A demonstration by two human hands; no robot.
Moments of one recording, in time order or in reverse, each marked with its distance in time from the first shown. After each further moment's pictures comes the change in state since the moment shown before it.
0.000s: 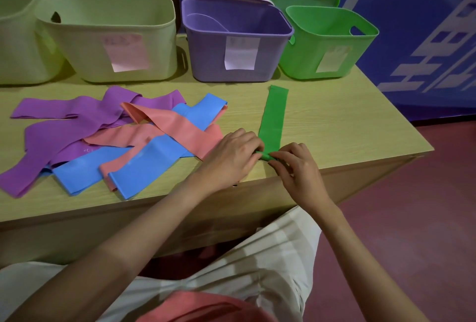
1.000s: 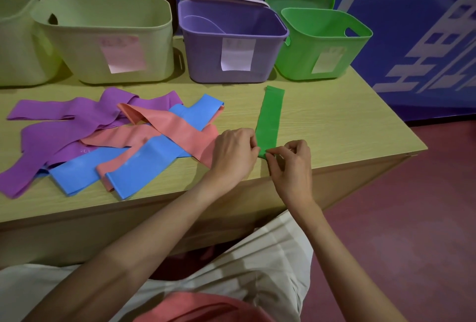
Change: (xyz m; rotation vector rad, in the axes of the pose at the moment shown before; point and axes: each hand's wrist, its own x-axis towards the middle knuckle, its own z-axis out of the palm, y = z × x) left_hand 0.018 0.027 0.002 -0.065 0.105 -0.494; right_hand 0.003 -0.021 0.014 -0.046 0.158 0.323
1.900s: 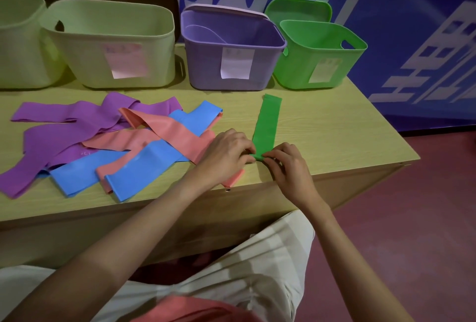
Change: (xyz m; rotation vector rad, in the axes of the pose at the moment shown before) left_hand 0.010 -0.022 -0.012 0.032 -0.187 0.276; right_hand 0.021 0.020 -0.013 0.078 -0.201 -0.289
